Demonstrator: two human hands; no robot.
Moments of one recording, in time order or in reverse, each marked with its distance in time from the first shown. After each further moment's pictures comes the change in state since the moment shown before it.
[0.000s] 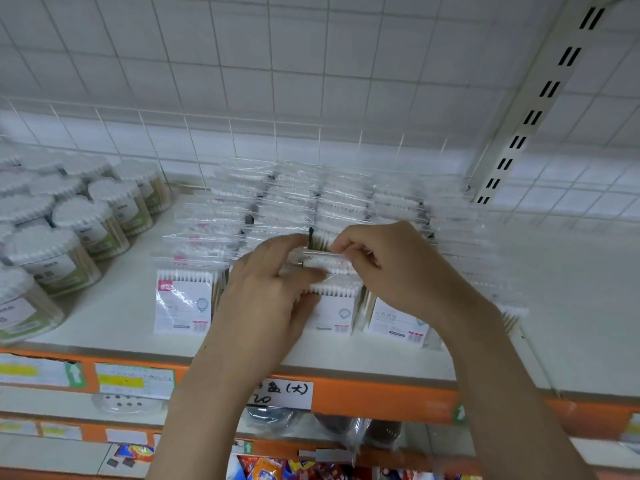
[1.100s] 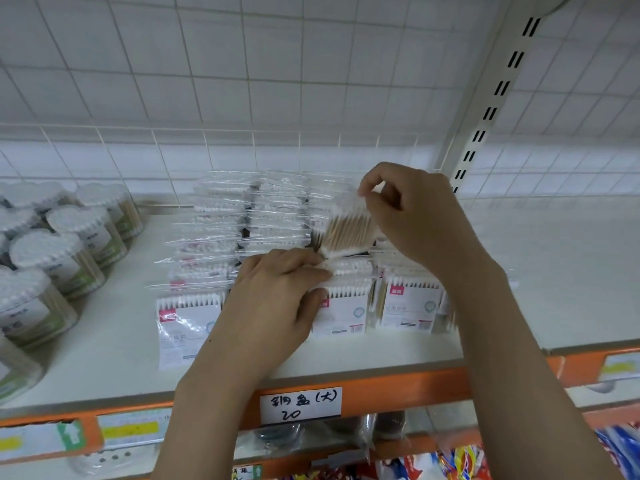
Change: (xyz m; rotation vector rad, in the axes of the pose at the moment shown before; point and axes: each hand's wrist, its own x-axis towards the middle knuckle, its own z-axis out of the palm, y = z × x) left_hand 0.012 -0.027 -0.012 -0.126 -0.126 0.152; right_hand 0.017 -0.029 -0.019 -0.056 0.451 0.135
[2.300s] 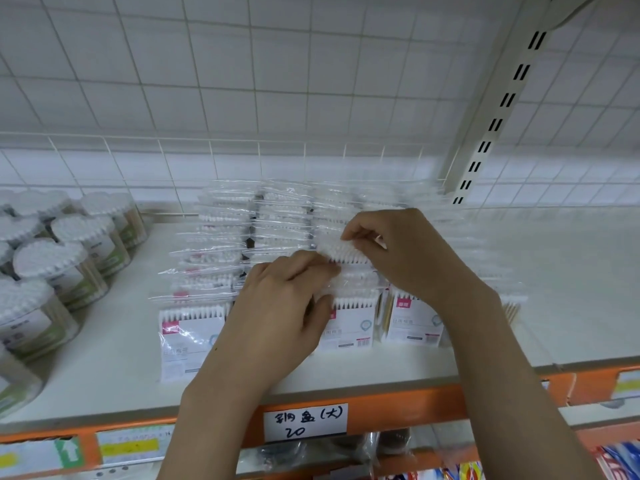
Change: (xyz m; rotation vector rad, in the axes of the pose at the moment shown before) left_hand 0.005 -0.002 0.000 -0.041 0.008 -0.010; right_hand -0.003 0.011 0.022 -0.089 -0.257 -0.068
